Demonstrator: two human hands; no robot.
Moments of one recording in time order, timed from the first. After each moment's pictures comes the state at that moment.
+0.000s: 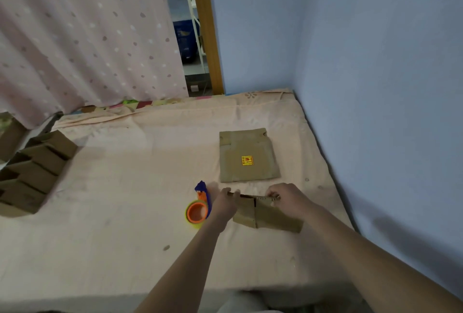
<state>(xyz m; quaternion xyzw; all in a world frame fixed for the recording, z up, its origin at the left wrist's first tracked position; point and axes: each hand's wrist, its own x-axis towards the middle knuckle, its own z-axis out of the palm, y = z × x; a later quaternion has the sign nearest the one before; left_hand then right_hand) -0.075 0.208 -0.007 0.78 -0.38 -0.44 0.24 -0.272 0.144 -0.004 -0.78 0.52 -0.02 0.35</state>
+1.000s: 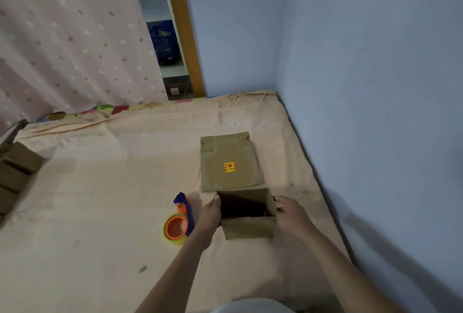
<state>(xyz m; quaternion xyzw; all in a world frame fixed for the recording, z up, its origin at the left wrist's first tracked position) -0.101 0.196 -0.002 0.72 -0.24 -0.52 0.39 -0.311 0.146 -0.040 -0.60 0.63 -0.14 0.47</state>
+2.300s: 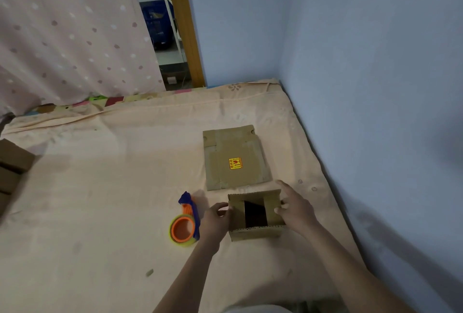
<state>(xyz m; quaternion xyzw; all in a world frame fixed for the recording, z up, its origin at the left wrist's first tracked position) -0.063 0.182 -0.068 0.77 -0.30 -0.47 0.30 -0.282 0.130 -0.034 -0.63 0.65 -0.11 0.40</state>
